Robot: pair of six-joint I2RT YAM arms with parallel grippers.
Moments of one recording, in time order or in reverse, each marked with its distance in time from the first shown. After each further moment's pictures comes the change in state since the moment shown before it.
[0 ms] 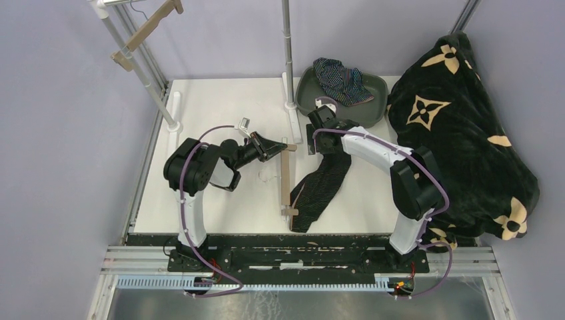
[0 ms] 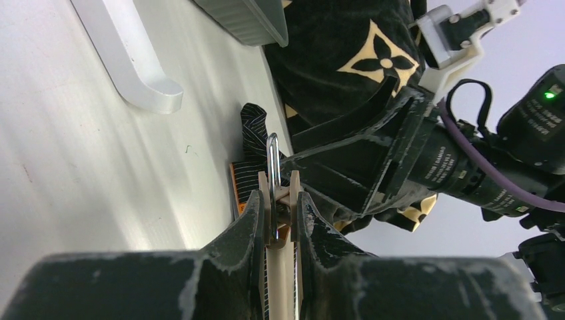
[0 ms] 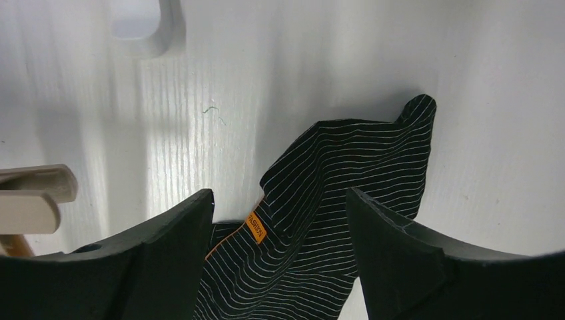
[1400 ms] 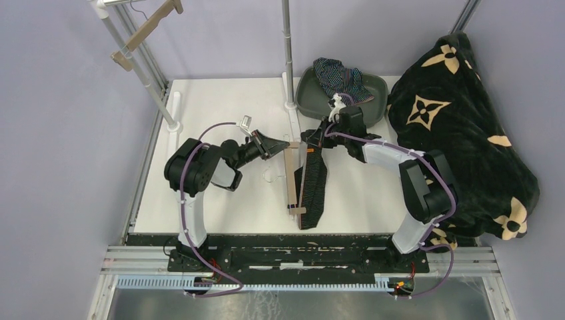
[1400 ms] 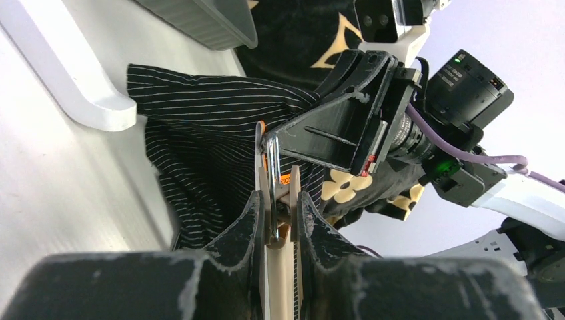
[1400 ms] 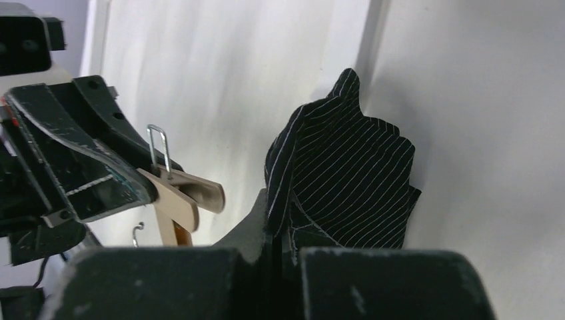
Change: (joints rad) left arm -0.016 -0.008 0.004 0.081 0.016 0.000; right arm -0.196 -0.078 -0.313 0.679 -0.661 0.080
